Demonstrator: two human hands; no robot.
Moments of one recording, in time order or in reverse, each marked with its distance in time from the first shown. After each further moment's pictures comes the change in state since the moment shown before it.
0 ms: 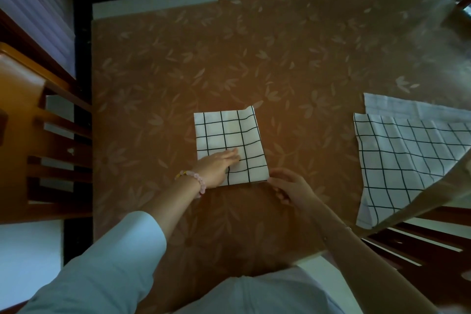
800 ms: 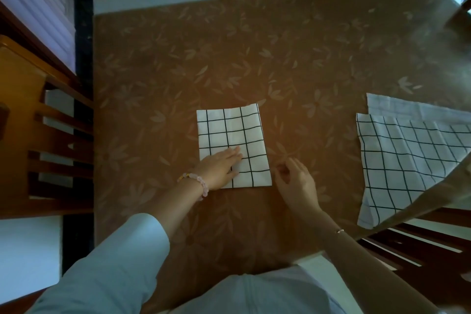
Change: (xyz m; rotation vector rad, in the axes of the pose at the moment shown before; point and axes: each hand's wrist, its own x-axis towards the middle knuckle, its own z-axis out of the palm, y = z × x) left_hand -0.006 0.004 0.005 0.038 0.006 -0.027; right_hand 0.001 0.005 0.011 -0.722 0.471 -0.566
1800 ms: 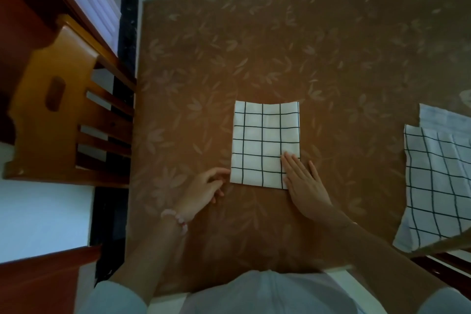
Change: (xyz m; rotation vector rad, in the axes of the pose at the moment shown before) left_hand -0.094 -0.026 0.031 -1.145 0.339 -0.454; right_hand 0.016 0.021 0.051 -0.562 -0.436 -0.359
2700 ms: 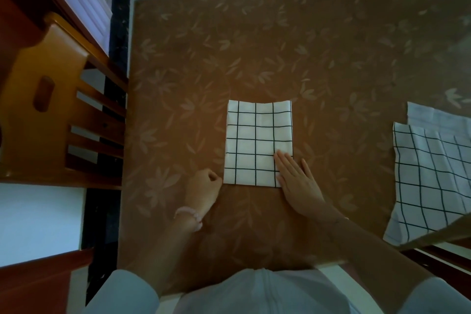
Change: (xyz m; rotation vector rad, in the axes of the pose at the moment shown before) left_hand 0.005 0.004 0.024 0.279 0.289 -0.047; right_hand -0.001 -0.001 -0.002 0.034 0.033 -0.026
